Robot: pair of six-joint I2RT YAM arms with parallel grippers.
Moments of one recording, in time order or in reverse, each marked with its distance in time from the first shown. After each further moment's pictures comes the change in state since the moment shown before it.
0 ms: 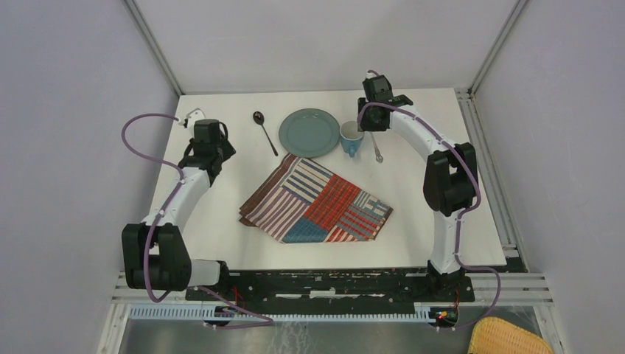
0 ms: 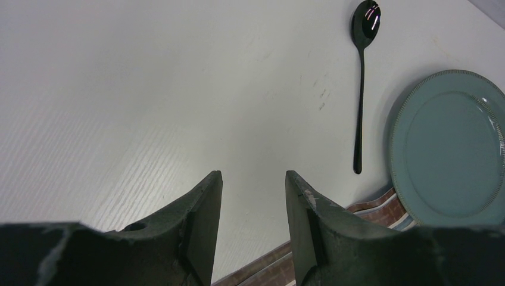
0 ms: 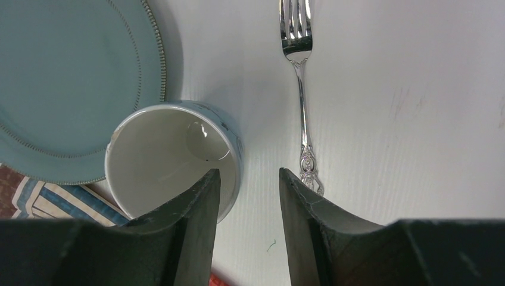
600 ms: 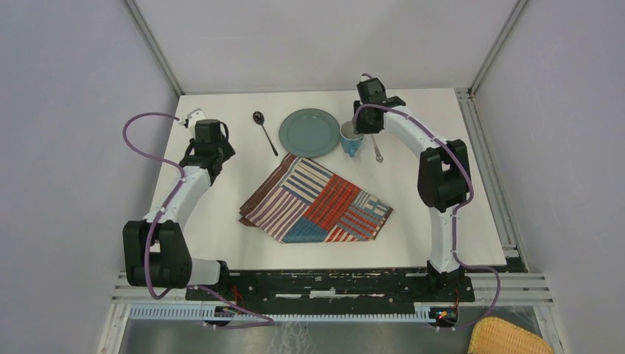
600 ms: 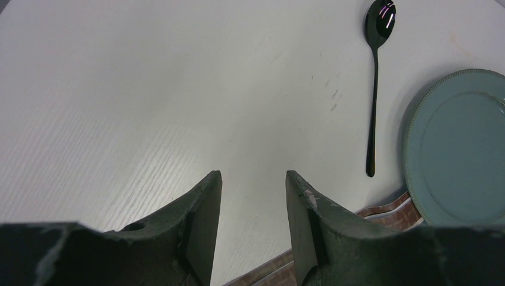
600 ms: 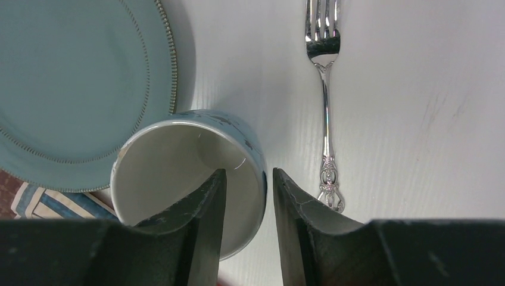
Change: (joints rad) left arm 0.000 0.019 0.003 0.000 -0.025 0.021; right arm 0.018 0.065 0.041 0.012 -0.023 0.013
